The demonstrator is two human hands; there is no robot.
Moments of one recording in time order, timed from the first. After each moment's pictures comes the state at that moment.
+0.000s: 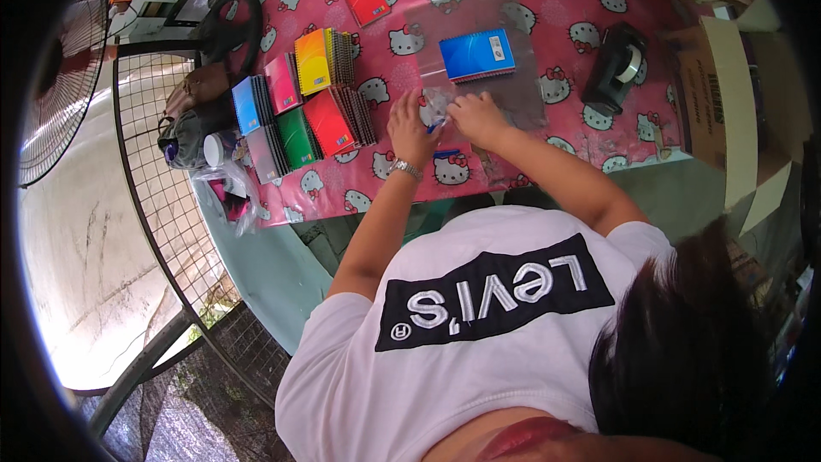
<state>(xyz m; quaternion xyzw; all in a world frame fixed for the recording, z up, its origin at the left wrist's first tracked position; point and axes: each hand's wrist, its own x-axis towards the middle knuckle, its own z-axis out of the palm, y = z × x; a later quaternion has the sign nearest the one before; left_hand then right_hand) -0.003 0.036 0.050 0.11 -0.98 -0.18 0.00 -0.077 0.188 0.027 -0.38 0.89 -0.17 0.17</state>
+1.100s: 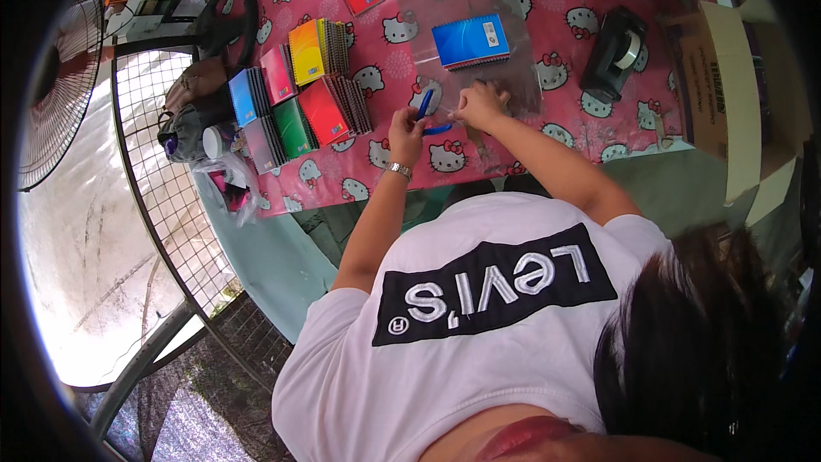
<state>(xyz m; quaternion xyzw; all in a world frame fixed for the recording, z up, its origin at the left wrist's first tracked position) 0.033 0.019 0.009 0.25 -0.80 -0.54 0.01 -0.072 0.191 0.028 -0.14 0.91 -0.21 0.32</state>
